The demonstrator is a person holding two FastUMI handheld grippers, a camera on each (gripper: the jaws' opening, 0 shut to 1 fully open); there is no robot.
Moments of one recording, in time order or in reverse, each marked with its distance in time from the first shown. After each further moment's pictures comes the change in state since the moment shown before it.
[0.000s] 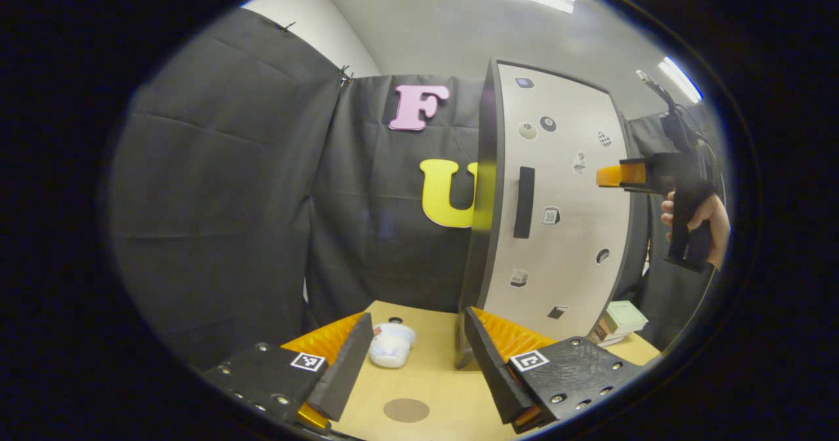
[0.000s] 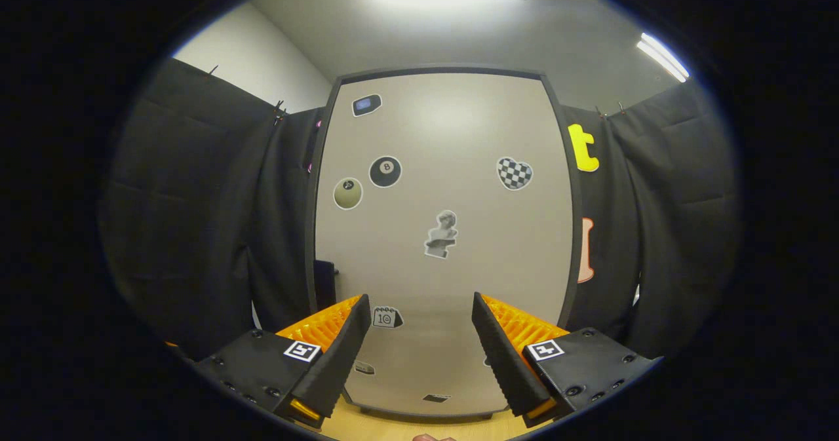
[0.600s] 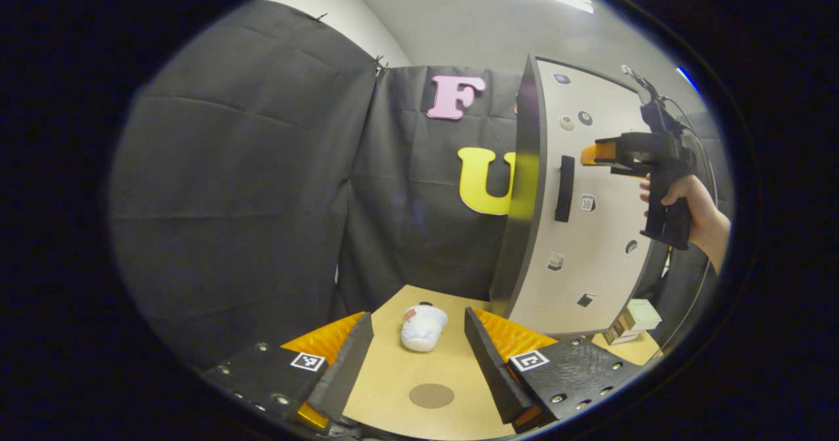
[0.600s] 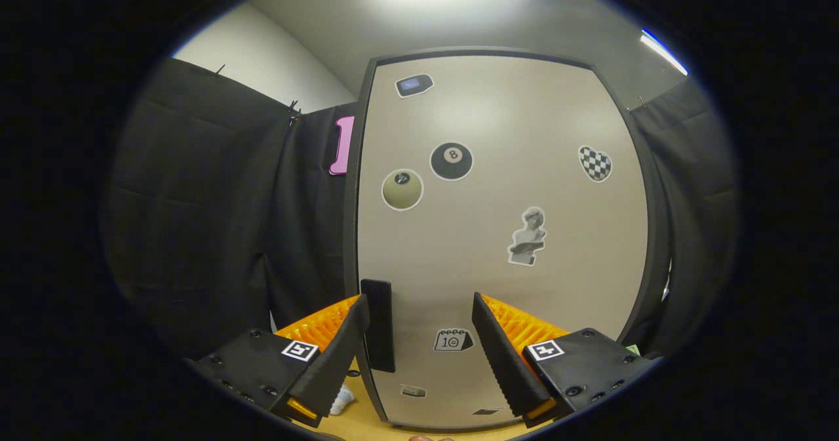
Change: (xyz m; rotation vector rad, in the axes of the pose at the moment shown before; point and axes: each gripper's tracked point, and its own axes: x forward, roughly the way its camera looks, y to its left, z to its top) left arm -0.031 0.061 -0.032 -0.064 0.057 0.133; right arm 0.061 0.073 -0.016 0.025 0.018 0.066
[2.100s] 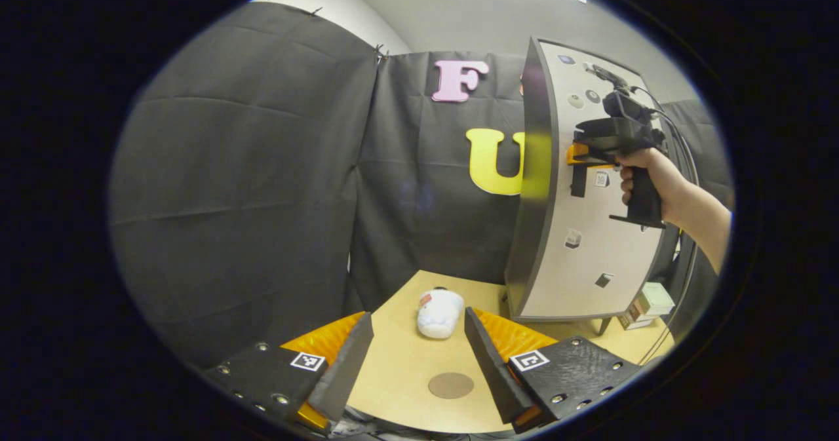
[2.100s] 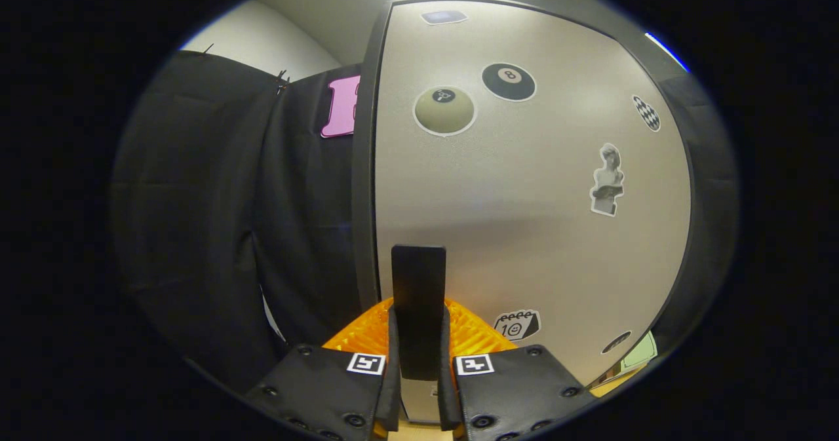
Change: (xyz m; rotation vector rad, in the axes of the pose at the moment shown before) left arm 0.001 0.011 -0.011 0.069 0.073 0.033; right arm 0.054 0.038 -0.044 0.032 0.137 -0.028
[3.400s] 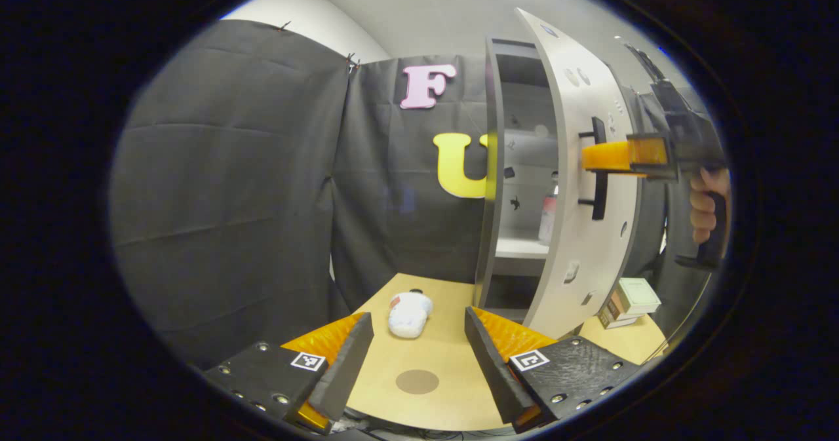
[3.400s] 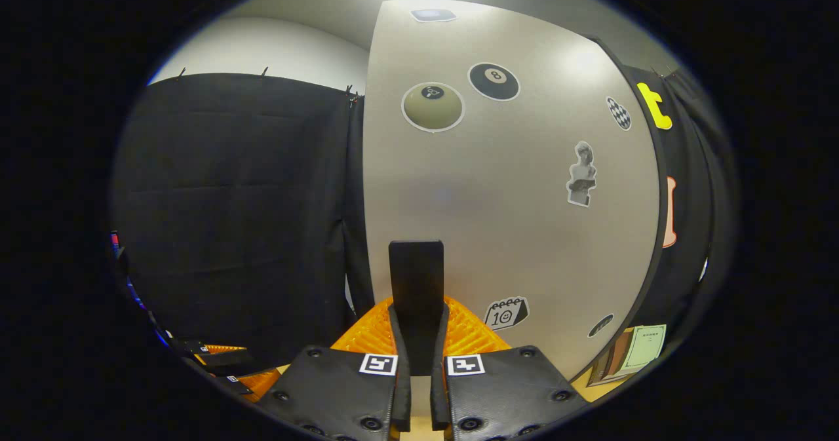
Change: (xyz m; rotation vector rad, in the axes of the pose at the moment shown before) left arm -0.002 -0.013 0.021 0.066 -0.026 -0.045; right arm -0.061 -0.027 -0.006 -0.013 0.022 0.374
